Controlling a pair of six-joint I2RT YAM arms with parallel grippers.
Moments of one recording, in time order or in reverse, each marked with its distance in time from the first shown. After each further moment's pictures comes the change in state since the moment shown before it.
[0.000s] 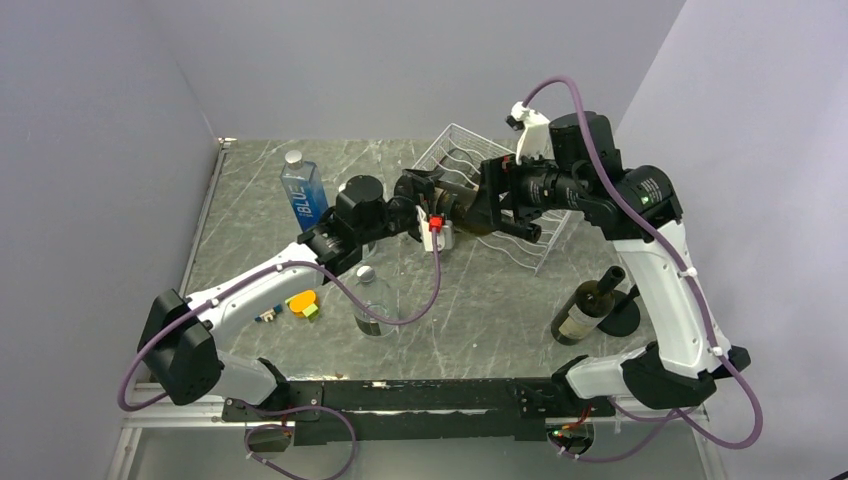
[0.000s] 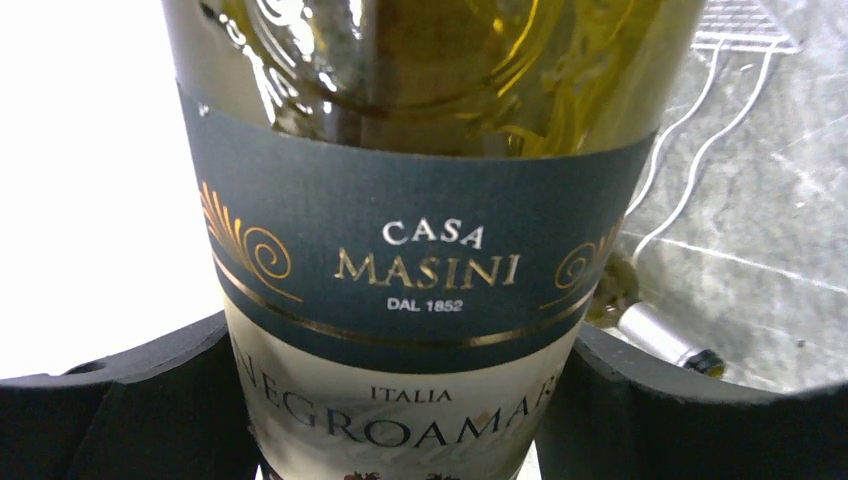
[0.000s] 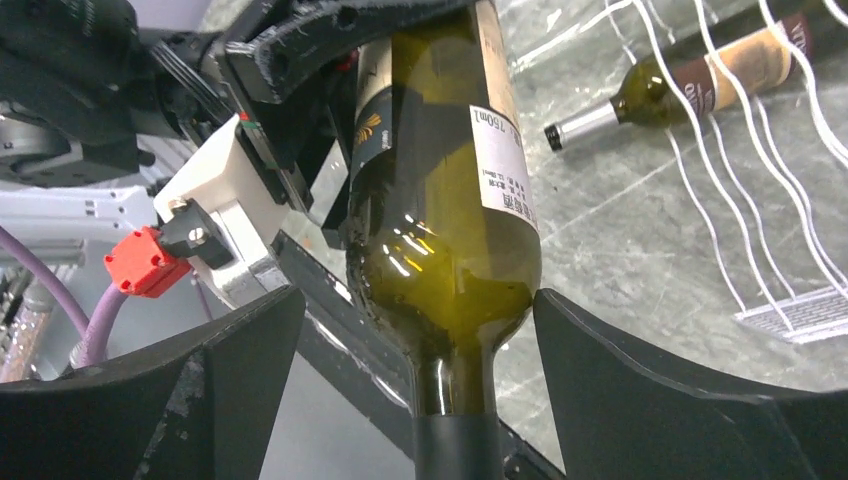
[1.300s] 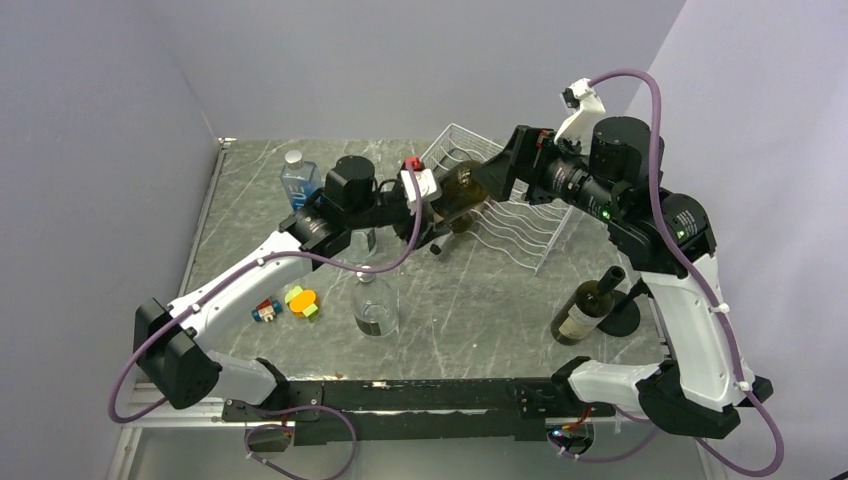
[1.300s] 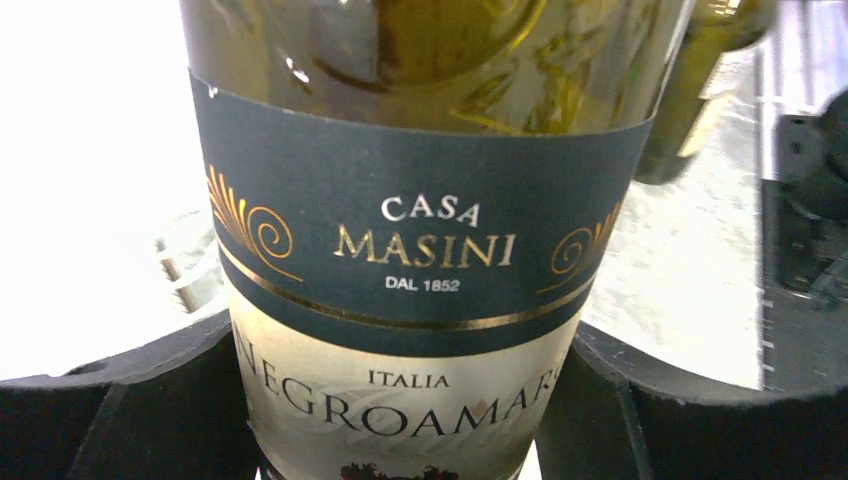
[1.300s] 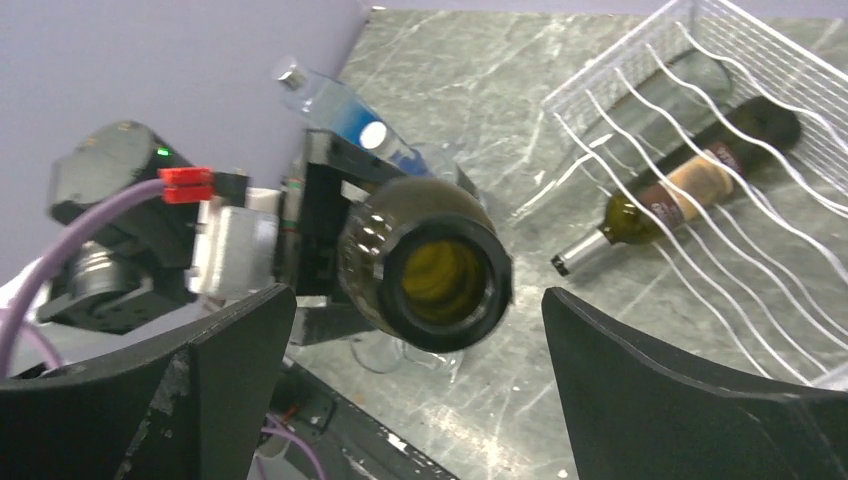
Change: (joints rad) left arm 0.050 -0.036 0.122 -0.282 0.183 -0.709; right arm 0.017 -0.128 -0.058 0.272 0.186 0.237
